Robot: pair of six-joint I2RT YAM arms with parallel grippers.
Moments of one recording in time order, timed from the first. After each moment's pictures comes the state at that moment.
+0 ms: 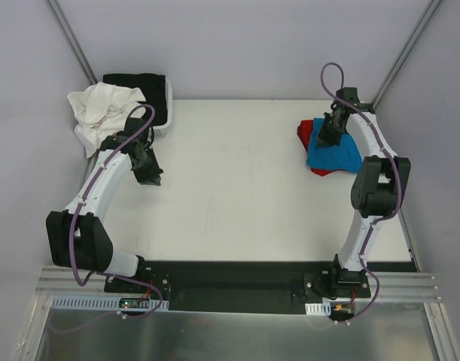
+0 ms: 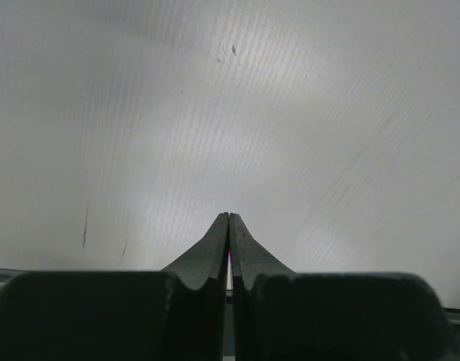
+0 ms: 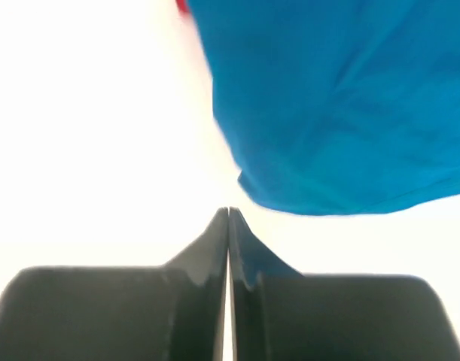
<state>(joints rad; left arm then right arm) -0.12 1.42 1.22 -1.02 0.04 -0.51 -0.01 2.02 1.81 -0.91 -0.13 0.38</state>
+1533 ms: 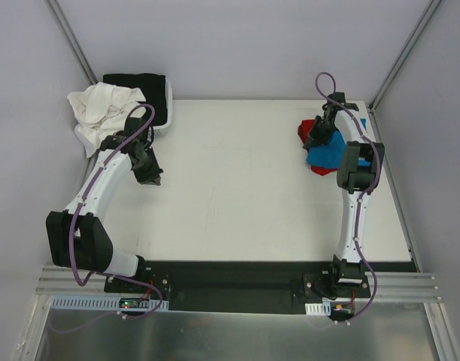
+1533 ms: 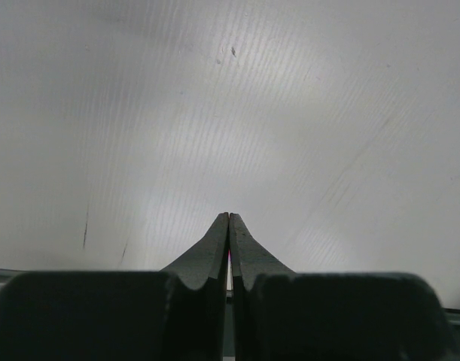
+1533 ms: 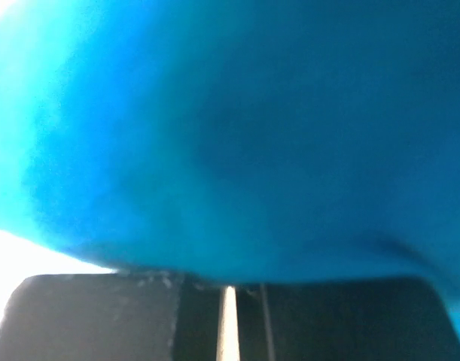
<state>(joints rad) -0.12 1.42 1.22 -1.02 0.04 -0.51 -0.02 2.49 2.20 -0.95 -0.26 0.48</state>
